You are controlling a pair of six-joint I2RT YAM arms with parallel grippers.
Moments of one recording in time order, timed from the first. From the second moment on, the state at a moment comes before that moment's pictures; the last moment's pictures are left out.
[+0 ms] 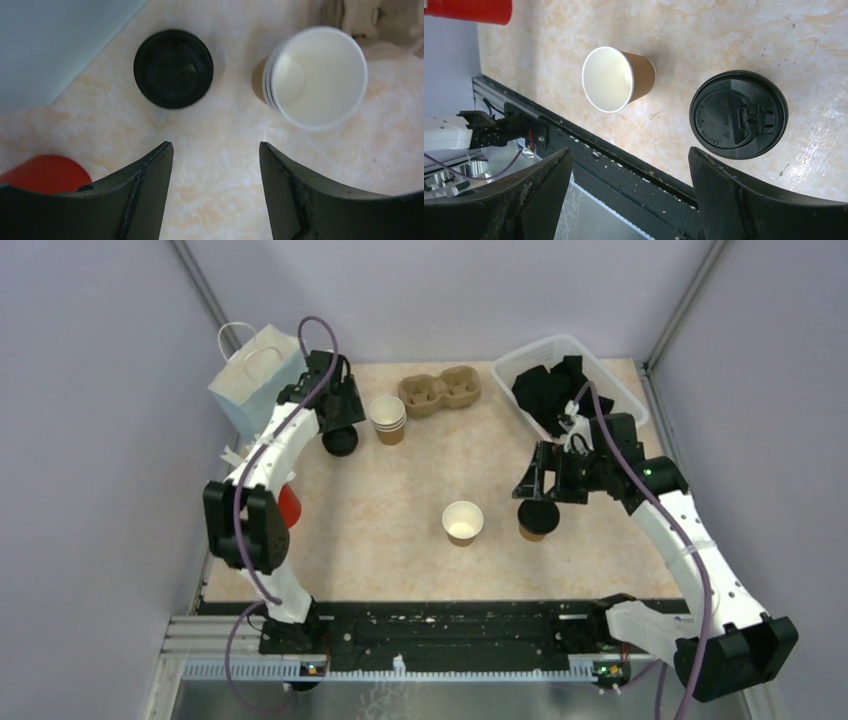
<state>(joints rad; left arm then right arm) -0.22 1.65 1.51 -0.68 -0.18 -0.42 0.27 1.03 1.10 -0.90 -0.44 0.37</state>
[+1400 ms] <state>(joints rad) -0.16 2.23 1.96 -0.82 -0.16 -0.42 0.26 1.16 1.11 -0.90 -0.41 0.29</state>
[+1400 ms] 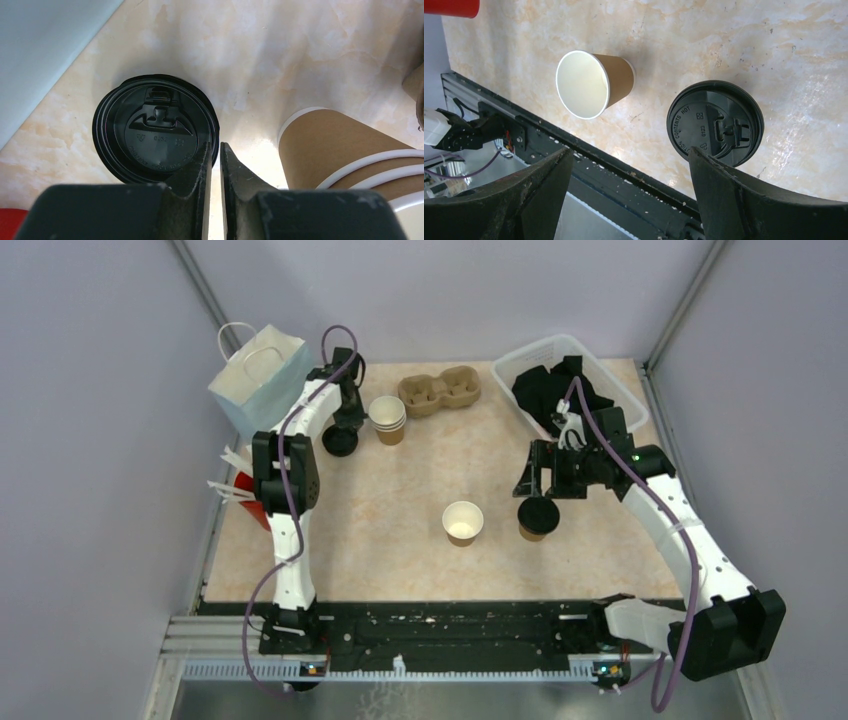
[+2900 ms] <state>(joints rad) -0.15 2.27 1.96 -0.82 -0.15 -0.41 0.26 1.16 1.11 -0.90 -0.43 0.29</state>
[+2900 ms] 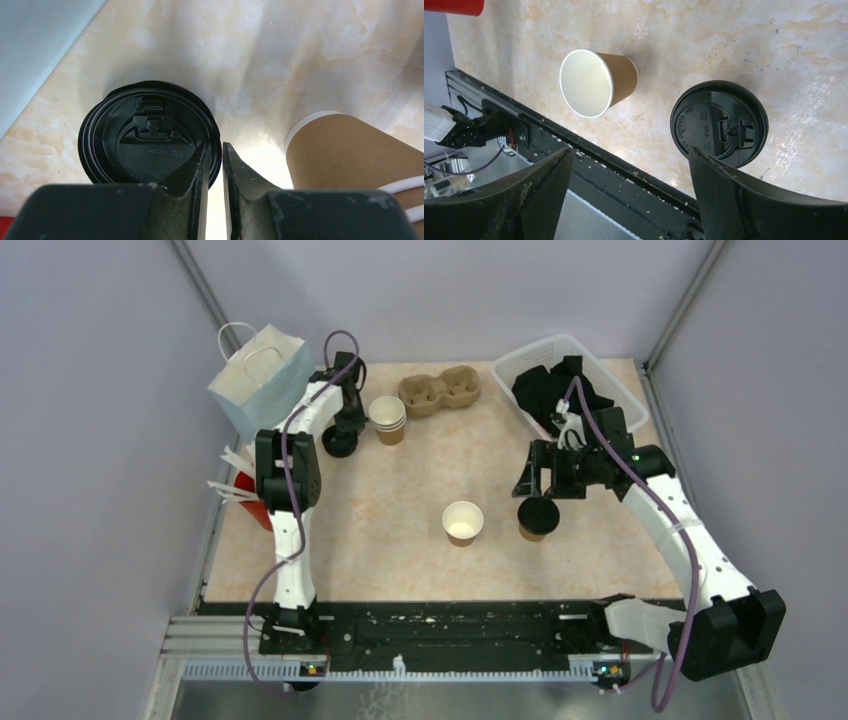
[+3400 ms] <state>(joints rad) -0.14 2.27 1.96 -0.82 -0.16 -0.41 0.26 1.16 1.11 -0.88 -0.44 0.29</state>
